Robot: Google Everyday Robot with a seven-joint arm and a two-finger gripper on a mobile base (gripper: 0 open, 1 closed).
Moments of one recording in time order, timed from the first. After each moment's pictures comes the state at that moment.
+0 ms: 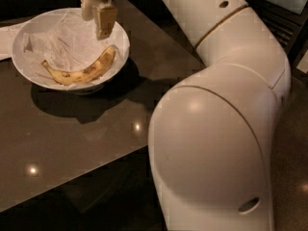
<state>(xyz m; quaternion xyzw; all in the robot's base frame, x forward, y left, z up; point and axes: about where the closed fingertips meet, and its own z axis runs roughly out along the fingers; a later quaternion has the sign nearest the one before) 0.654 0.128 0.990 -0.87 0.45 -0.01 0.20</state>
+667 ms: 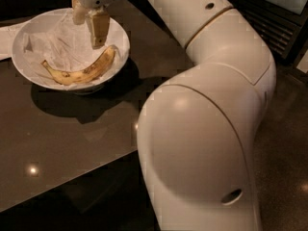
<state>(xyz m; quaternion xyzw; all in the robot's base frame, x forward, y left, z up) 0.651 0.149 0.972 -0.88 0.44 0.01 0.19</state>
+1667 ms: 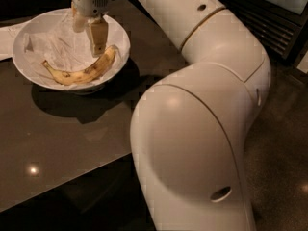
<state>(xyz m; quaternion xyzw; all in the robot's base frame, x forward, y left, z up) 0.650 0.156 0.951 -0.88 0.45 0.02 0.17</state>
